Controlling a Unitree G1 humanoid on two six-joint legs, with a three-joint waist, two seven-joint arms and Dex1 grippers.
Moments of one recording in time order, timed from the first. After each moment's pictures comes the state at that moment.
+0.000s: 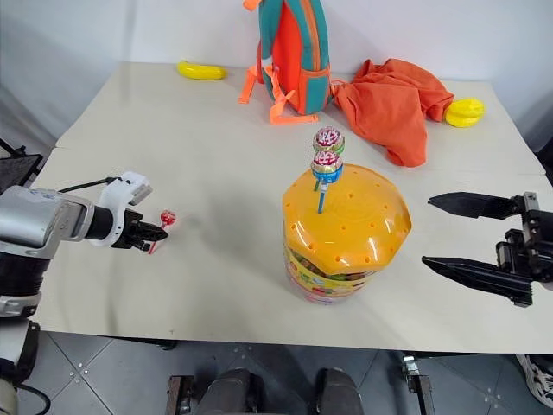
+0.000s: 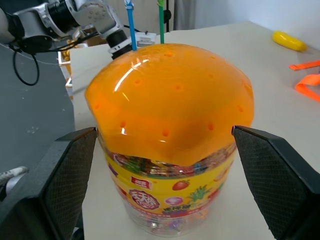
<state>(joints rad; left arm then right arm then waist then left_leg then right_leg) -0.81 0.92 -0.16 0.06 -0.29 1.50 -0.76 -0.01 -1.05 -0.75 -0.36 1.01 0.65 1.31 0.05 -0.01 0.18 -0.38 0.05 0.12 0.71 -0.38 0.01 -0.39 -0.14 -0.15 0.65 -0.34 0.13</state>
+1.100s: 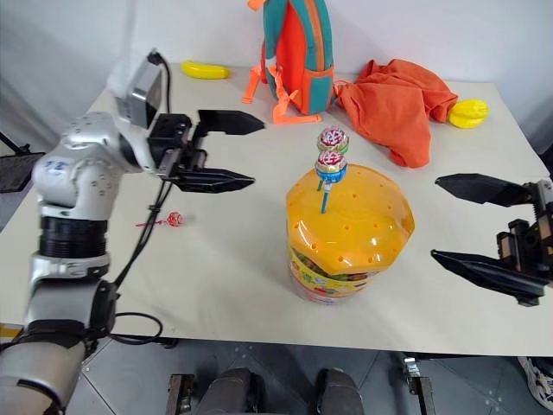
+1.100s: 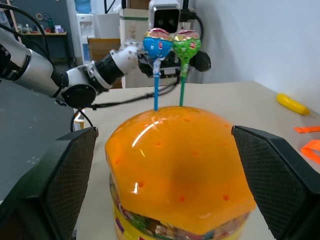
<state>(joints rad) -1.05 0.46 0.00 0.20 -0.58 0.47 -1.38 -0.07 -0.93 -0.77 -0.43 1.13 0.61 1.27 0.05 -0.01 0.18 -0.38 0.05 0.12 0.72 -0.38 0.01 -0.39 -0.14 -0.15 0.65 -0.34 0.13</state>
